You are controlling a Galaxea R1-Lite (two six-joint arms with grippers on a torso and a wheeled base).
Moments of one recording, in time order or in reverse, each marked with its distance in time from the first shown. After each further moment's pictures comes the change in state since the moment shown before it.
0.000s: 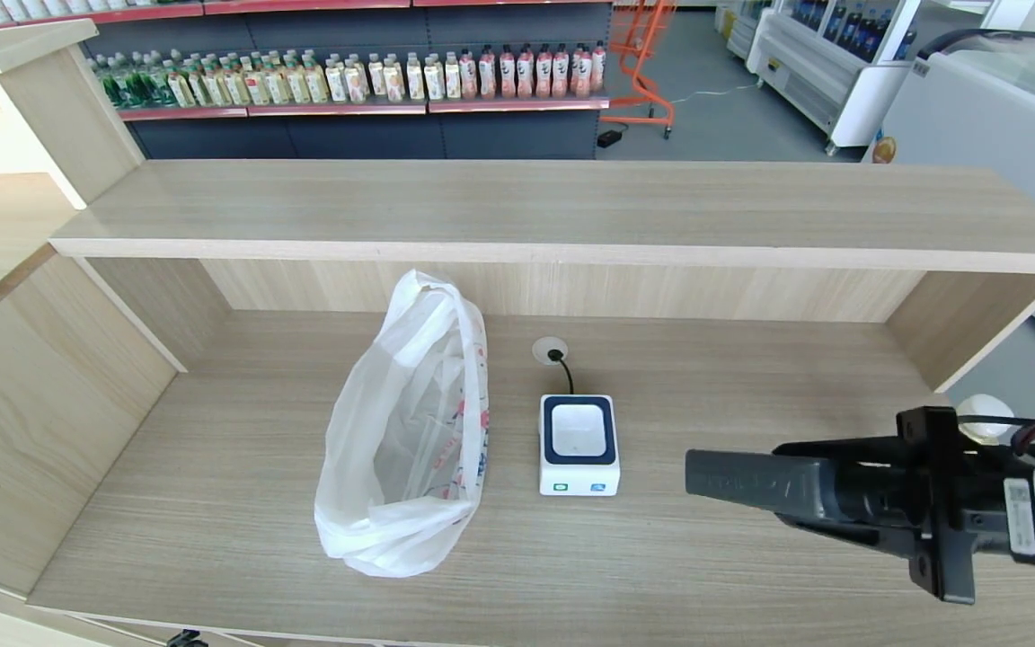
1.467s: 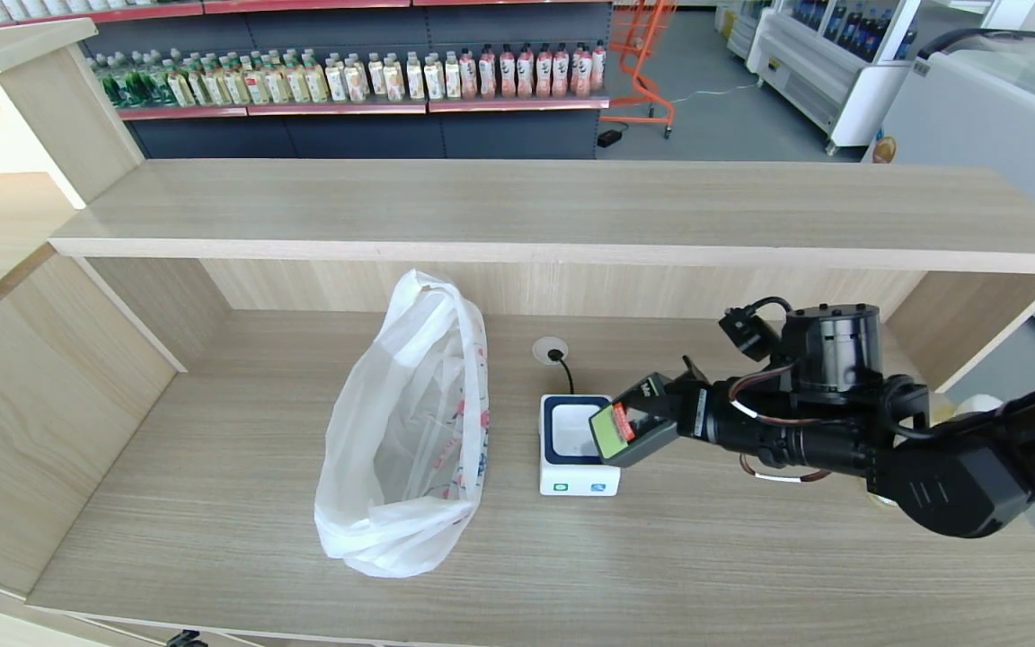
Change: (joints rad) left arm 0.000 0.000 0.000 0.000 0.000 0.000; right arm 0.245 0.505 -0.330 -0.163 -0.666 1.629
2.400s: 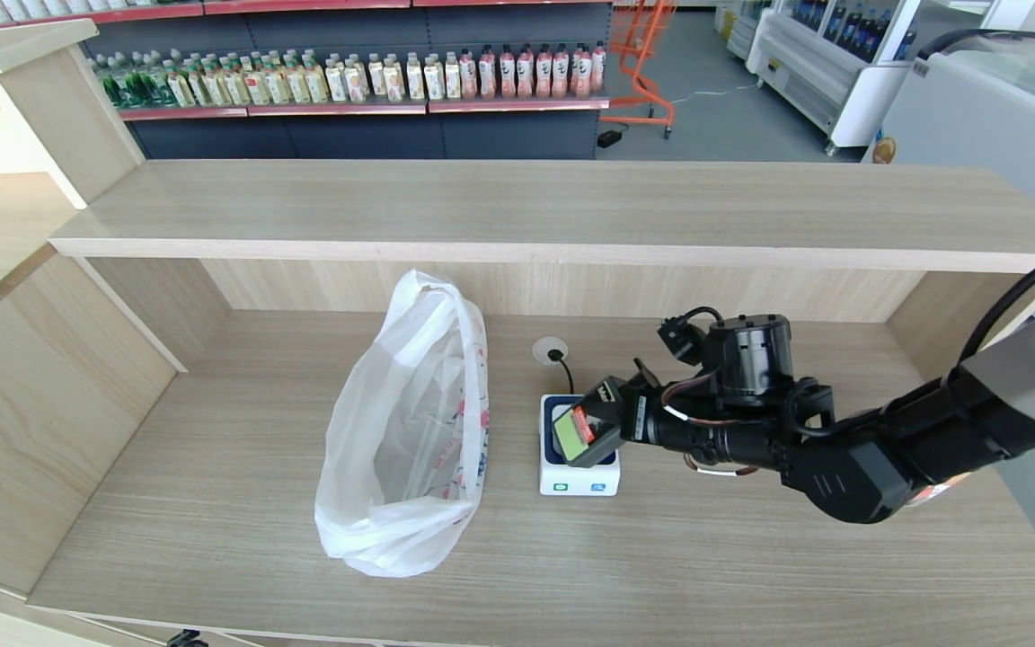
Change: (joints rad) left arm 0.000 0.000 0.000 0.000 0.000 0.000; right arm 0.070 0.157 -0.135 -0.002 -0.046 -0.030
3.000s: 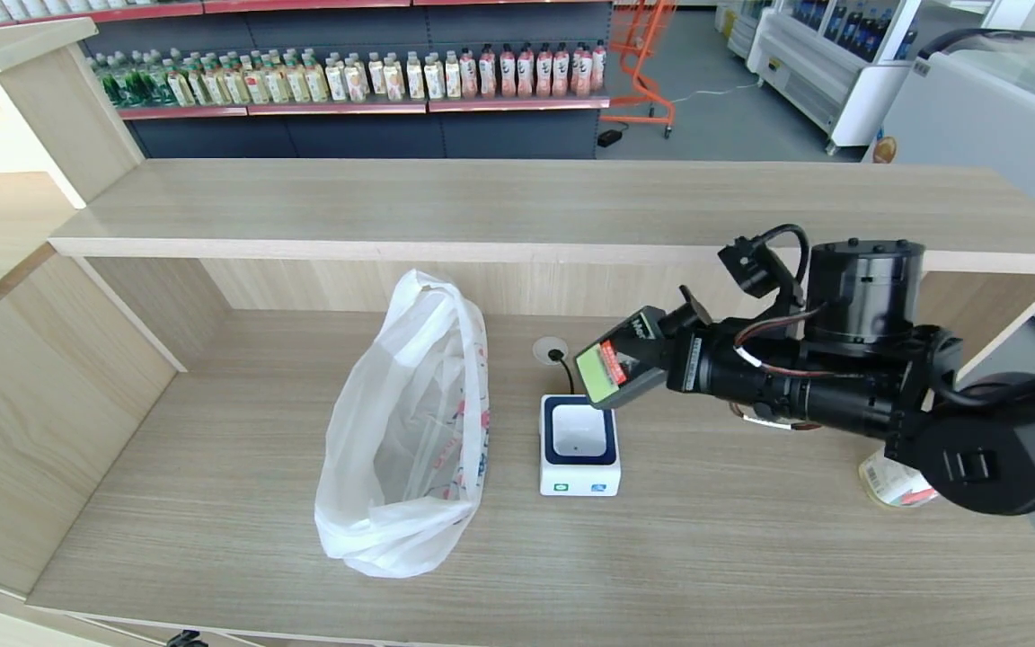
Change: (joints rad) left arm 0.000 0.000 0.000 0.000 0.000 0.000; right arm 0.002 -0.274 0.043 0.016 0.000 -0.120
